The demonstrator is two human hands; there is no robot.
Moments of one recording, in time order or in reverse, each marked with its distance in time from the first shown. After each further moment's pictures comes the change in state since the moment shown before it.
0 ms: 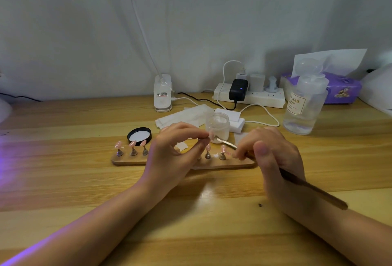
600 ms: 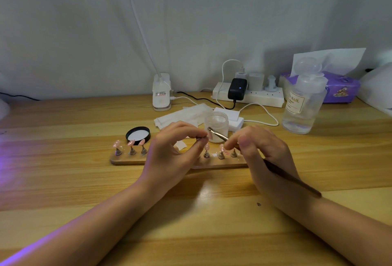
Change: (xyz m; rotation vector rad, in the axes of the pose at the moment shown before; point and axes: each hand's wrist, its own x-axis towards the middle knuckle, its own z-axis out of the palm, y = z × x) left_hand 0.000 0.003 0.000 0.003 -0.016 -0.007; right_hand 0.002 0.001 0.003 -0.041 -0.065 0.087
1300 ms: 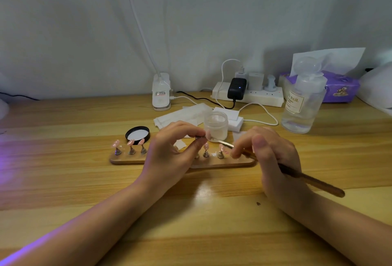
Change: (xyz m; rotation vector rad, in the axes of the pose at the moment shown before) left_hand 0.001 -0.001 0.001 0.047 -0.005 0.009; right_hand -0.002 -0.002 -0.003 0.140 0.042 0.004
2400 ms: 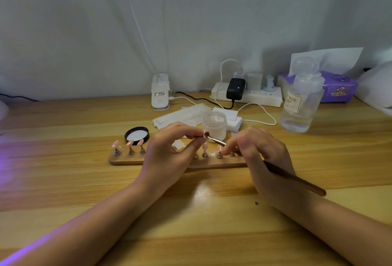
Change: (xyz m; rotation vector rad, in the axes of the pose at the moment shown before) left_hand 0.000 0.002 0.001 -0.042 0.014 -0.035; right_hand 0.000 0.001 0.004 -0.101 -0.039 0.033
